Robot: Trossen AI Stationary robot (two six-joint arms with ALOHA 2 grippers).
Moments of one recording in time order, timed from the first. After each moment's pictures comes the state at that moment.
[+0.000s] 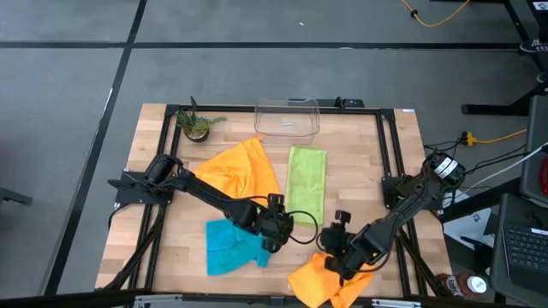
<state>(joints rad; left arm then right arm) -0.36 2.04 1.50 -0.51 -0.38 -0.12 0.77 1.72 1.06 -0.66 0.56 0.91</state>
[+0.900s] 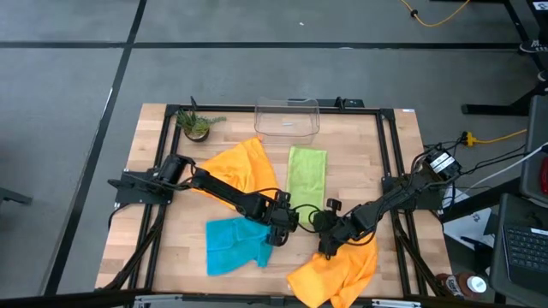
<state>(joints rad) -0.27 2.15 1.49 -0.43 -0.22 -0.02 0.58 1.71 0.79 -0.28 0.36 0.73</state>
